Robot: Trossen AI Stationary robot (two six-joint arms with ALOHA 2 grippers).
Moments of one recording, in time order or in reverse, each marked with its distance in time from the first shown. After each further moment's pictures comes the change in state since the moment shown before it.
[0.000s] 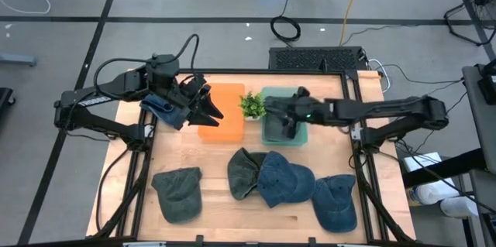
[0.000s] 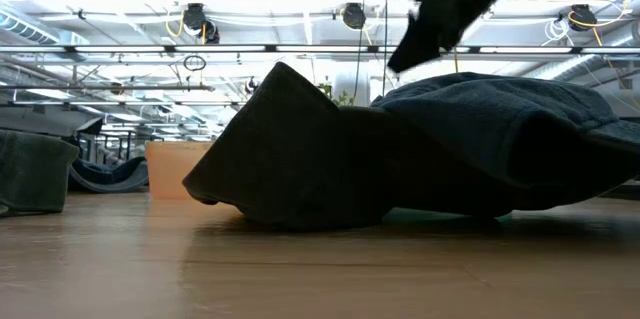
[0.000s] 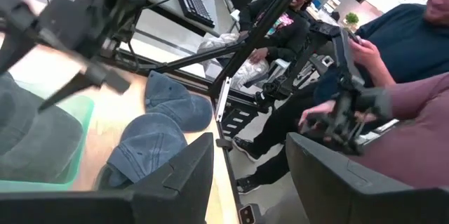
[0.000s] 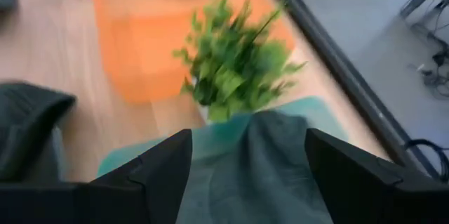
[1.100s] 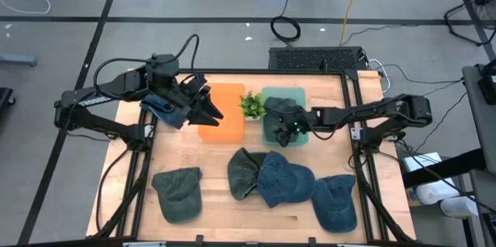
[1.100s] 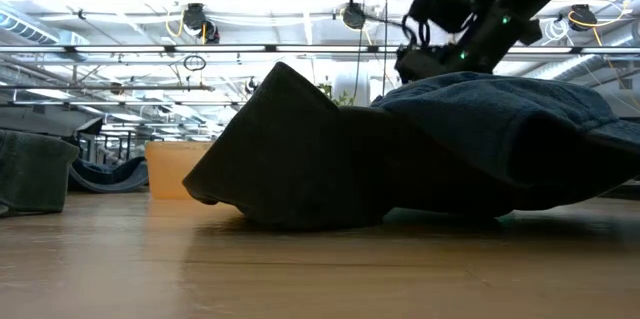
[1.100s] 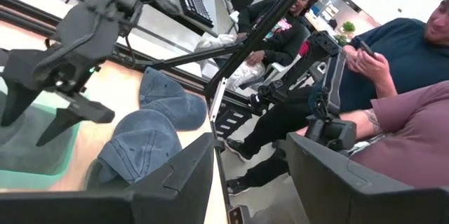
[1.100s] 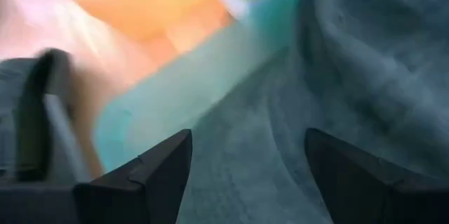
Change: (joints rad) left arm -0.001 0.000 0.000 0.007 0.003 -0.064; right arm -0.032 0.172 -0.163 0.173 -0.206 0.410
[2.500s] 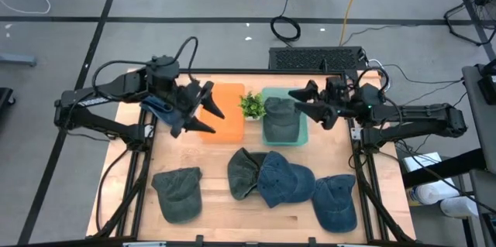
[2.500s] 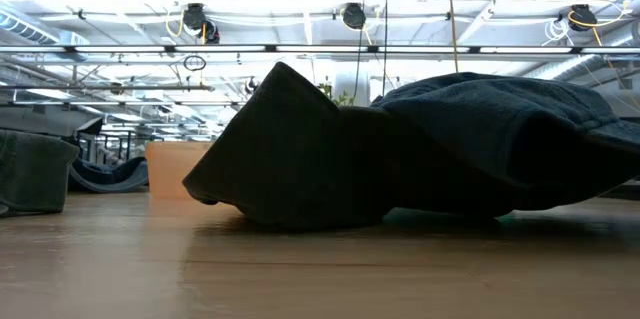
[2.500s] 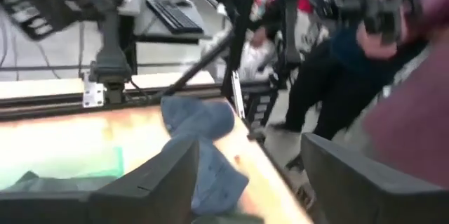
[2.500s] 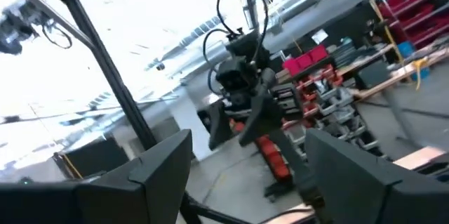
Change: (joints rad) left arm -0.040 0.000 0.000 -0.017 -0.003 0.487; right arm 0.012 -0.508 0.002 0.714 -0.232 0.144
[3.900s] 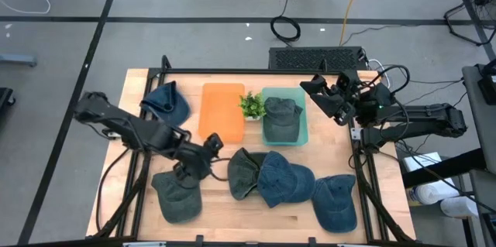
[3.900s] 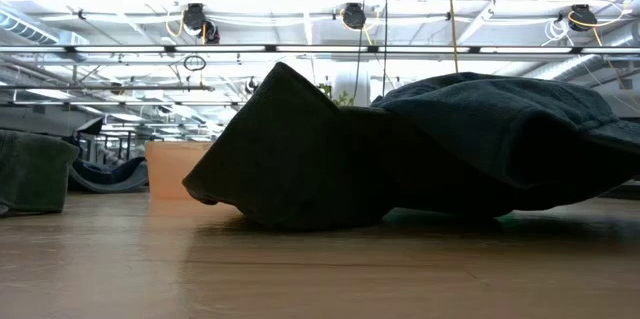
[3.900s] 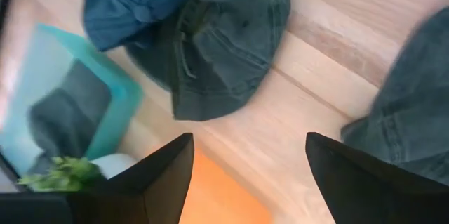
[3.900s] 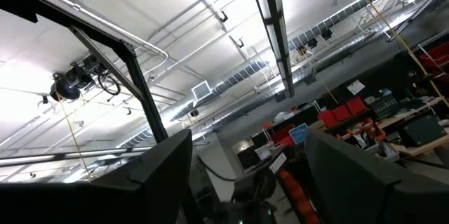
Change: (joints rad) left arm -0.552 0.290 0.000 -0.533 -0.791 0.639; right arm 0.002 0.000 0.000 0.244 0.004 0.017
